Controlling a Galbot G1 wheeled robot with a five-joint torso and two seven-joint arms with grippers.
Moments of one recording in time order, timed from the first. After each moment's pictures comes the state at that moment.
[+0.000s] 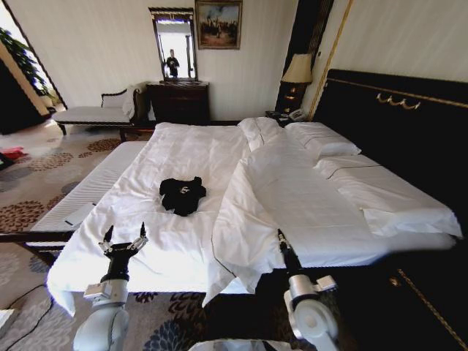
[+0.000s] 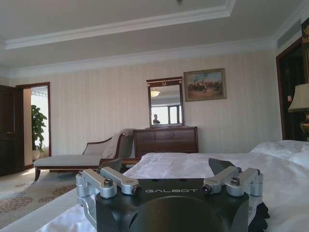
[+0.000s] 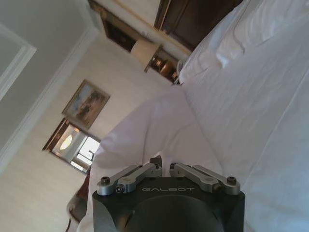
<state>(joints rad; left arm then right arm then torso) 1.65 -1.51 -0.84 -2.17 -0.17 -0.13 0.04 -1.65 1.30 0.51 2.20 1.18 0.22 0.22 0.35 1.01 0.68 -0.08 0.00</state>
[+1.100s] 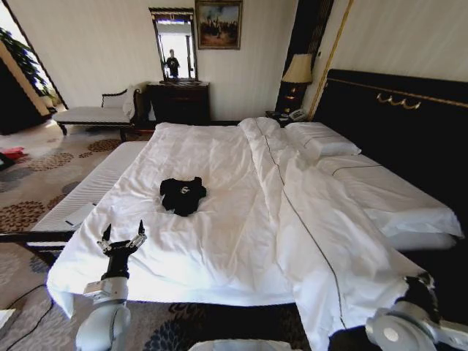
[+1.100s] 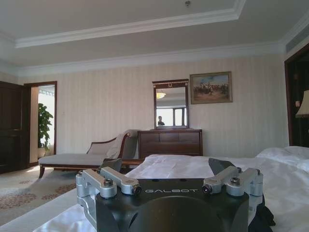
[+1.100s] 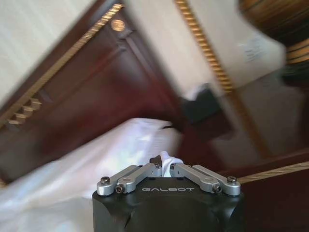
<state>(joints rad) 1.60 -1.54 -0.84 -2.14 -0.17 -0.13 0.04 -1.77 1.30 1.01 2.02 1.05 0.42 0.72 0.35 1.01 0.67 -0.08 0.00</state>
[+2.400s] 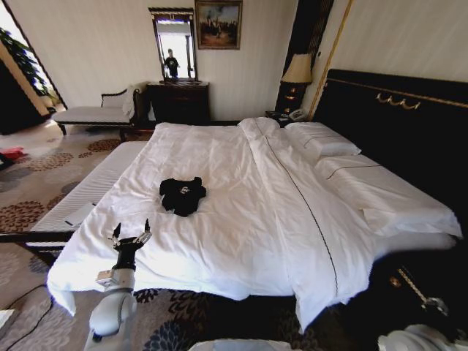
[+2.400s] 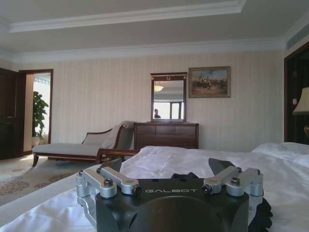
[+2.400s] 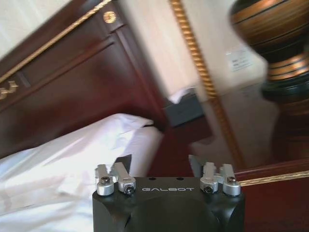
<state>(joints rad) 1.53 -1.50 -0.81 -2.03 -0.21 -0.12 0.04 -1.79 1.31 1.05 2.08 1.01 0.27 0.79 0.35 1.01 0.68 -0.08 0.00</state>
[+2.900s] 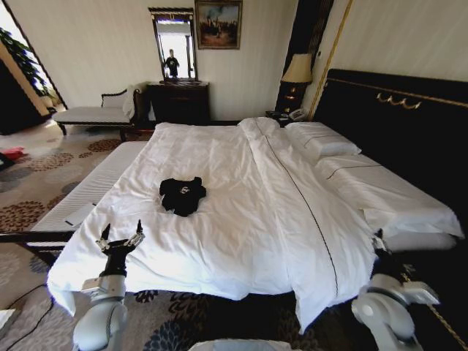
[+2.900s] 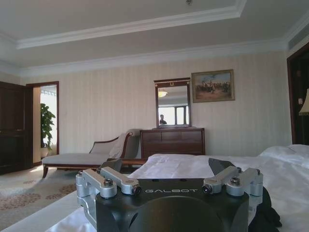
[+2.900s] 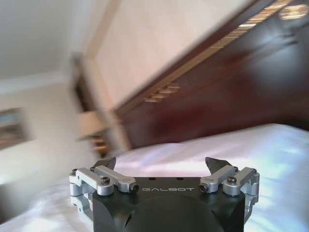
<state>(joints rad) 1.64 -1.51 -0.87 -2.20 -0.21 -0.09 0.03 -1.58 1.16 0.81 2.04 0.77 0.27 0.41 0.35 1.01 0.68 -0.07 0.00</state>
